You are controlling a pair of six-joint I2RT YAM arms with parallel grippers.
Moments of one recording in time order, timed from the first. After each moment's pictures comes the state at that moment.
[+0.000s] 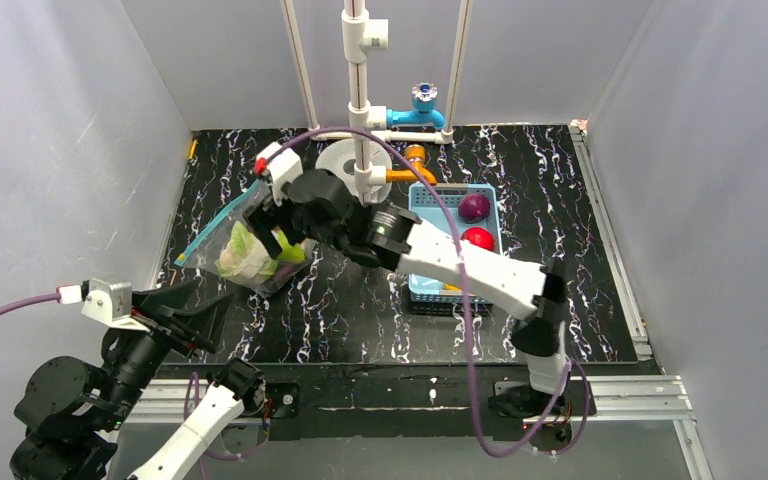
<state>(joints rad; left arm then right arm) -0.52 0.29 1.35 -1.05 -0.12 -0.27 1.21 1.97 2.12 -0.46 0.24 0.11</state>
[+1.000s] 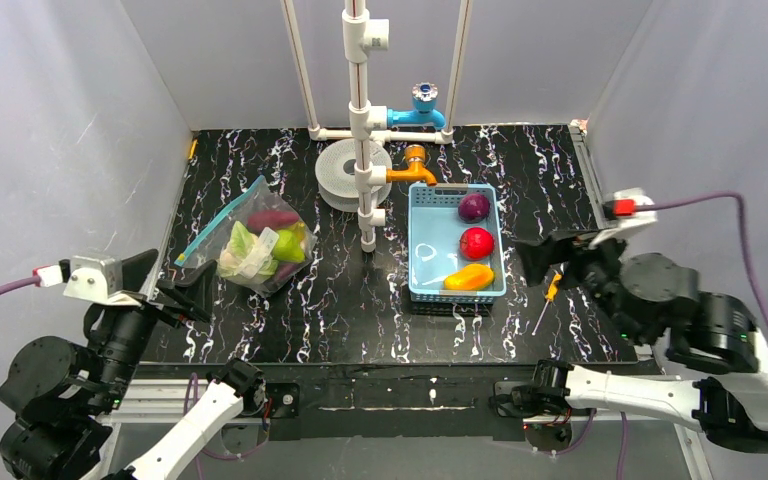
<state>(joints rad) -0.52 0.42 1.44 -0.99 -0.30 -0.07 1.25 0.65 1.32 -0.98 0.82 0.38</state>
